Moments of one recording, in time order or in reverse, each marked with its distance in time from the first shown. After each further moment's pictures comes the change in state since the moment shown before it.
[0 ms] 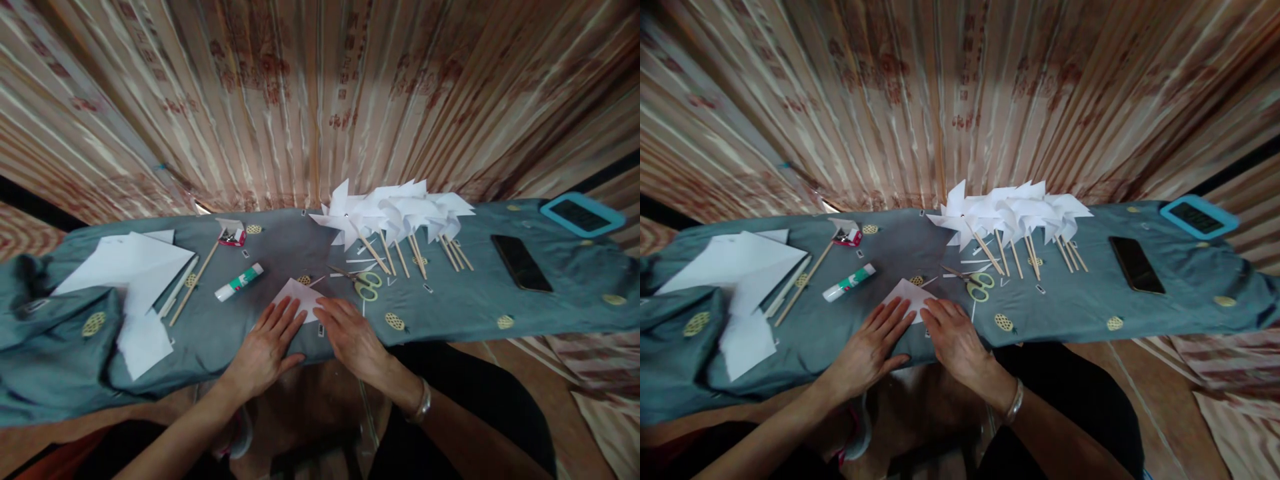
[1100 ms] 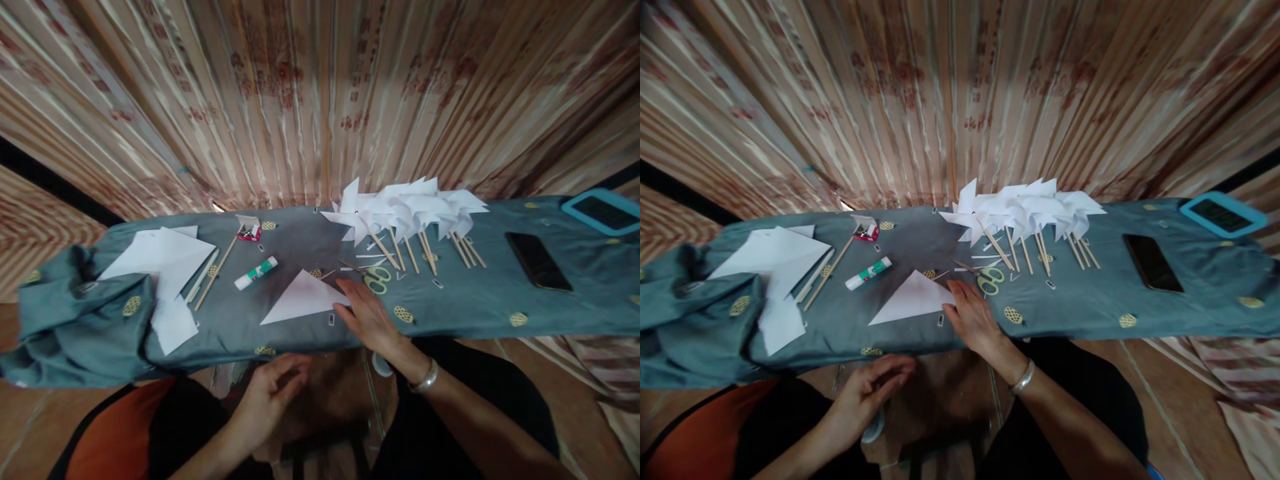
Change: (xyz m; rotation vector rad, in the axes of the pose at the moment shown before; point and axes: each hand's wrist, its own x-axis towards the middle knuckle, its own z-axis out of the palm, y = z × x) left_hand -0.044 0.065 -0.035 -1.231 0.018 -0.683; right_hand 0.006 0.011 0.003 0.179 0.036 0.278
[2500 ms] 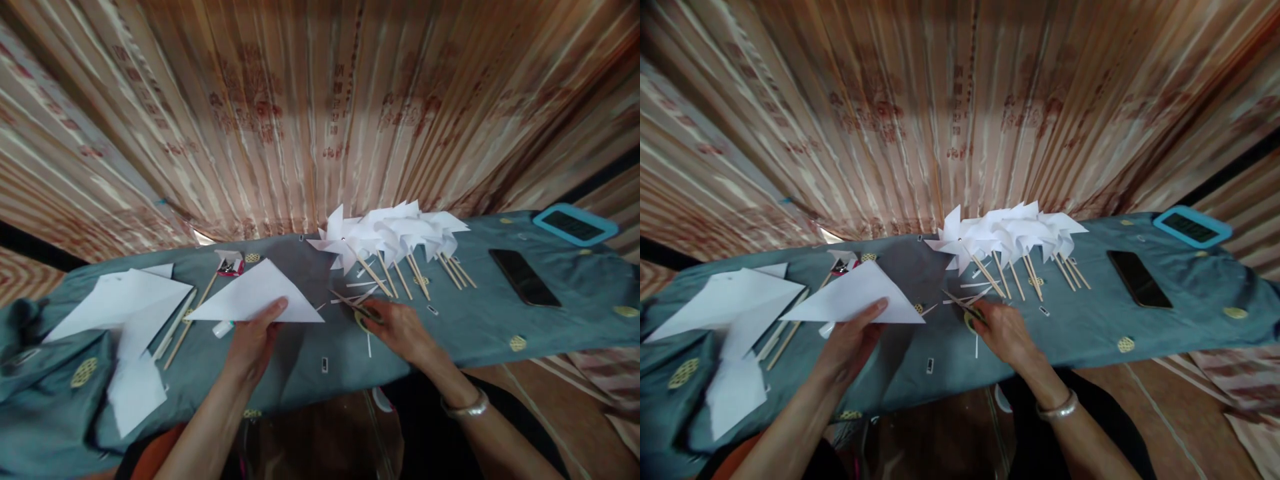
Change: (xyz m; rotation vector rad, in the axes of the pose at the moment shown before) left_hand 0.126 0.083 -0.023 -0.893 0.545 0.006; right_hand 0.022 0.048 -0.055 0.010 -0.134 0.277
